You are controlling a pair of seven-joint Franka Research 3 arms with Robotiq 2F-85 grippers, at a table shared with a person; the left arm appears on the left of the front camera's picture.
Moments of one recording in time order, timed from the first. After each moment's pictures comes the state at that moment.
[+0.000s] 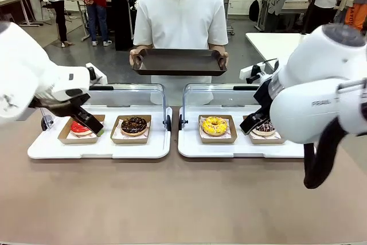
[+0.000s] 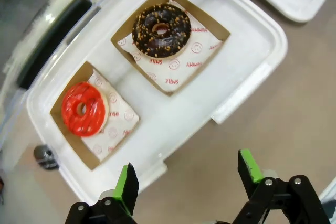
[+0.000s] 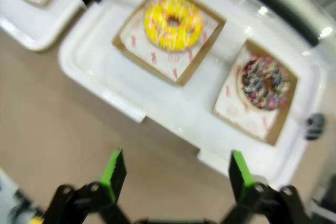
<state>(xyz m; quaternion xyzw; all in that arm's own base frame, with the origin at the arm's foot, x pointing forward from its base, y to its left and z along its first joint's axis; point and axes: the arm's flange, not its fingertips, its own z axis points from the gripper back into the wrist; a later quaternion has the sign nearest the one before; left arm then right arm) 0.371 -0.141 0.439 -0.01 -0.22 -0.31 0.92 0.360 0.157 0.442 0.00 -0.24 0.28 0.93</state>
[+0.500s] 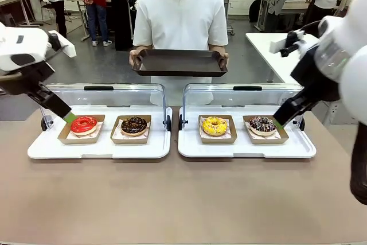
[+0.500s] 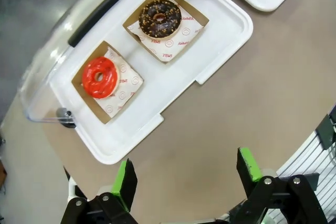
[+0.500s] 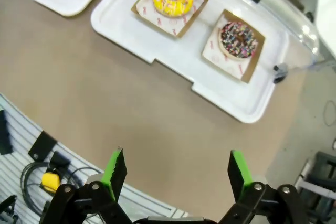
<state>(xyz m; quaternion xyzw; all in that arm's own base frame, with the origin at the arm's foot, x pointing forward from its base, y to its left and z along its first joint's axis) 0.302 -0.114 0.529 -0.01 -0.23 -0.31 0.92 0.255 0.133 0.544 -0.04 -0.23 0.28 0.93</state>
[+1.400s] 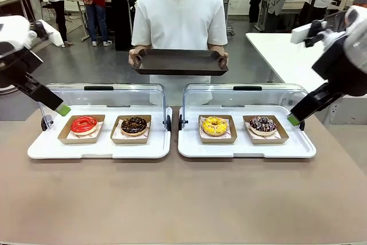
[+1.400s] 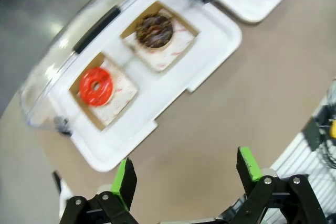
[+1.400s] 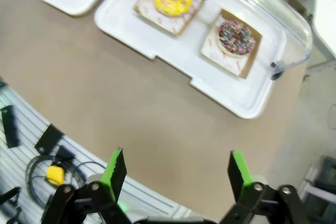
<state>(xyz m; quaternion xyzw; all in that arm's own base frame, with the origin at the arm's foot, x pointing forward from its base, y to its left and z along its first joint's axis) 0.302 -0.094 0.543 -0.07 -0.25 -0.33 0.91 0.251 0.095 0.558 0.02 -0.23 0.29 0.93</state>
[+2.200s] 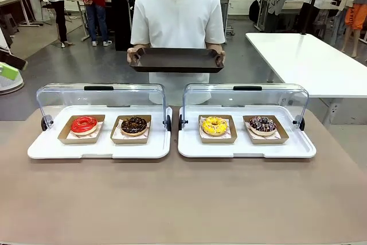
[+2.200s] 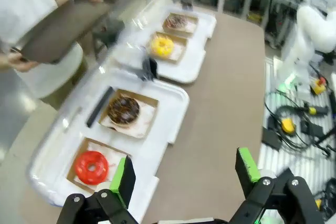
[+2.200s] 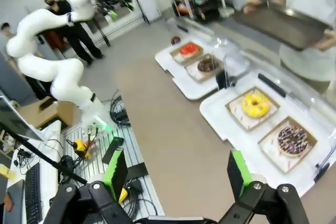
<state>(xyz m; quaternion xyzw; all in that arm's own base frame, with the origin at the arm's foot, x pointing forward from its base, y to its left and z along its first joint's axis) 0.360 0.065 0.571 -0.31 -0.37 -0.46 0.75 0.281 -0.123 0.591 0.40 -0.38 0.38 0.74</state>
